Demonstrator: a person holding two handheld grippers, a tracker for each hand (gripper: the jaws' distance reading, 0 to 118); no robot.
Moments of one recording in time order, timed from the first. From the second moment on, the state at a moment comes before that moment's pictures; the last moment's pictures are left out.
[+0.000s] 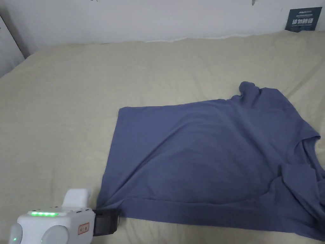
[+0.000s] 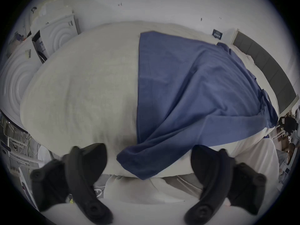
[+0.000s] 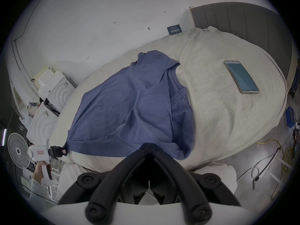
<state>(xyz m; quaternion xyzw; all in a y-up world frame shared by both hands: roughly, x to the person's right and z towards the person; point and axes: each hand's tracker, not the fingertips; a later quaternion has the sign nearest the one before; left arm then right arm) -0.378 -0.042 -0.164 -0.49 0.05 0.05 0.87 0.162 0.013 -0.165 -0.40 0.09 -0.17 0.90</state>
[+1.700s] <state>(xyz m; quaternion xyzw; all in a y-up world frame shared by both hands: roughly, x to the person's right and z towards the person) -0.384 -0.013 -0.157 -0.47 0.07 0.07 0.88 0.174 0.003 -0.216 -0.39 0.08 0.00 0.92</state>
